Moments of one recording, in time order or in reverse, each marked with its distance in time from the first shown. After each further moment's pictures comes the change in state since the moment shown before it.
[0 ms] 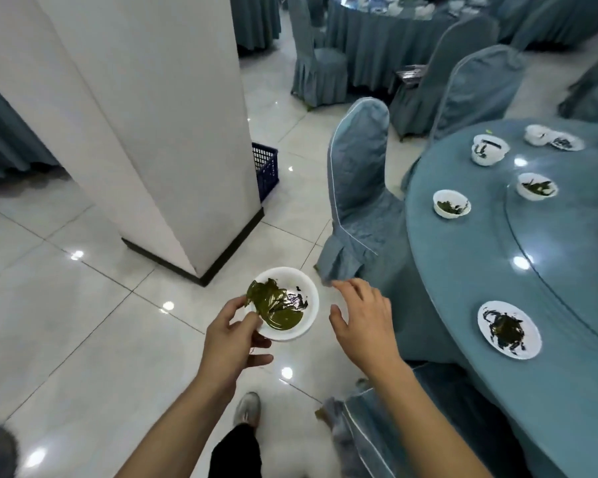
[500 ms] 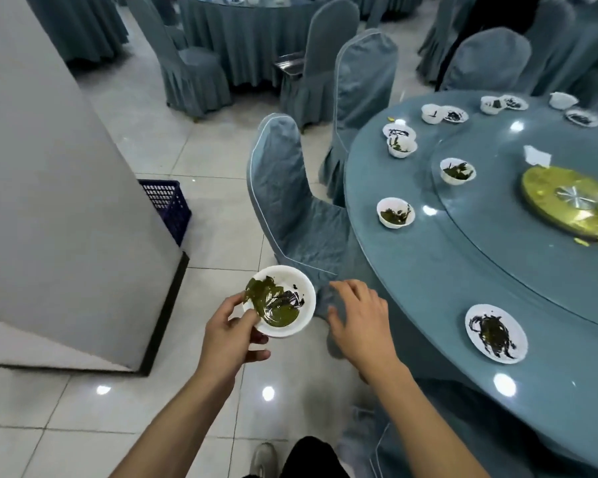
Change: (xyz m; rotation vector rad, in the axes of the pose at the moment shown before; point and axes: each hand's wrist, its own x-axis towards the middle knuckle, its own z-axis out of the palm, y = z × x) left_hand 0.228 0.123 0.100 0.216 -0.364 0.013; right_hand 0.176 0.027 0.014 -0.049 0.156 0.388
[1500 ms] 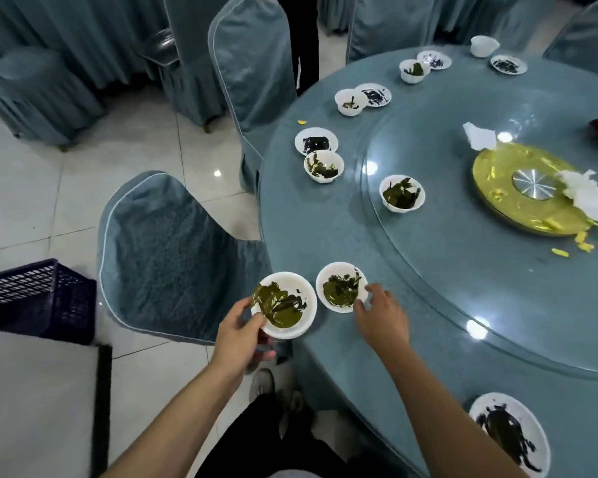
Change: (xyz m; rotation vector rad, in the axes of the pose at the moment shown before) left_hand 0.312 0.105 0.274 0.257 -0.283 -0.140; right_hand 0.302 0.224 0.016 0.200 -0.095 0.765
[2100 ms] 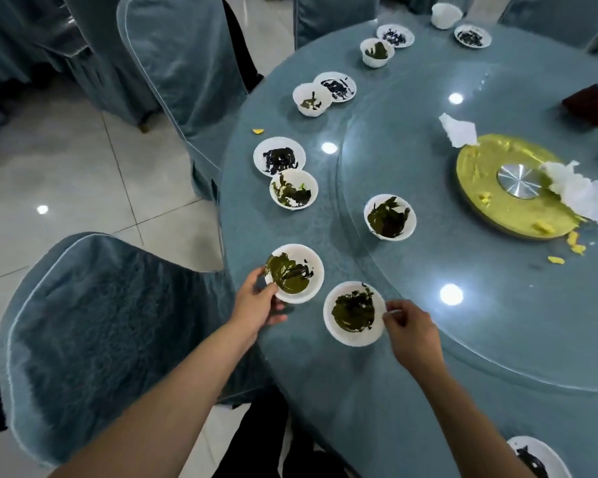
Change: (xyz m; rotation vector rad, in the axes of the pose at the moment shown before) left_hand 0.201 0.091 0.096 0.104 -0.216 -0.081; right_hand 0.083 -0.015 -0.049 0.330 0.131 0.259
